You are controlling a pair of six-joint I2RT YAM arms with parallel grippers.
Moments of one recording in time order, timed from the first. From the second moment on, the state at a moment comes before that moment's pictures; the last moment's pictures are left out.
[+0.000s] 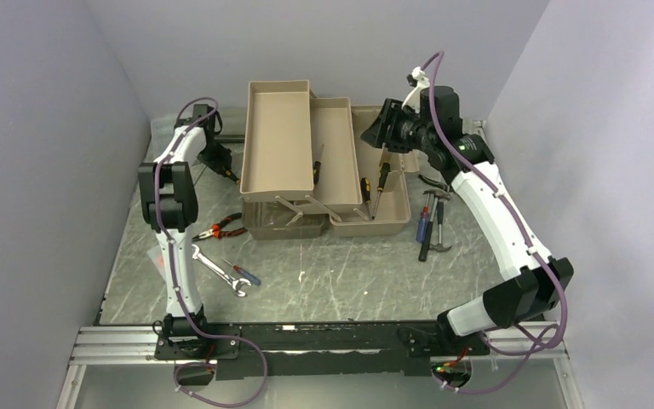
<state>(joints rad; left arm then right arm) 0.03 2.36 2.00 -0.84 -0.06 -0.92 0.35 1.46 1.59 -0.58 -0.24 0.48</state>
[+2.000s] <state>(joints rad) -0.42 2.05 2.12 -0.57 0.38 -0.76 0.27 1.22 1.38 -0.51 -0.16 0.53</state>
